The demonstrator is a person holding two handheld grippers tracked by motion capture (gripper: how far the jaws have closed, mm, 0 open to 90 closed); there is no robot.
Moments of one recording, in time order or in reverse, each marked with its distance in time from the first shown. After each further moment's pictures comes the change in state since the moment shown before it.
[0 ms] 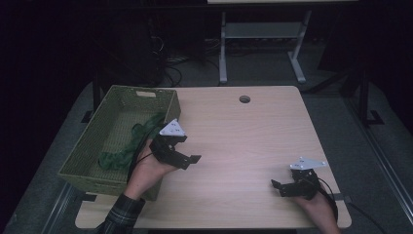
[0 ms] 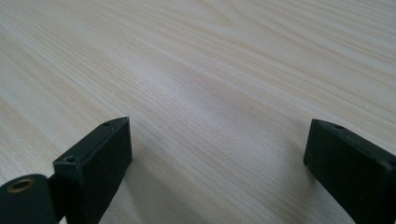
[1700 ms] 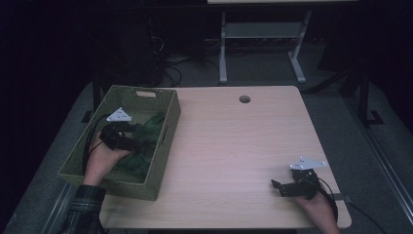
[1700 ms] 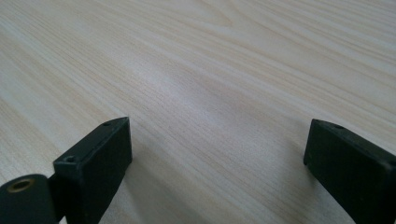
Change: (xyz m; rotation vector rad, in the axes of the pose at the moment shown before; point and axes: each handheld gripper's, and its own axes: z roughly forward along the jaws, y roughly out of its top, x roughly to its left) left arm 0.102 -0.066 -0.069 0.045 0.250 -0.168; right arm 0.000 0.000 0.000 0.000 0.000 -0.001
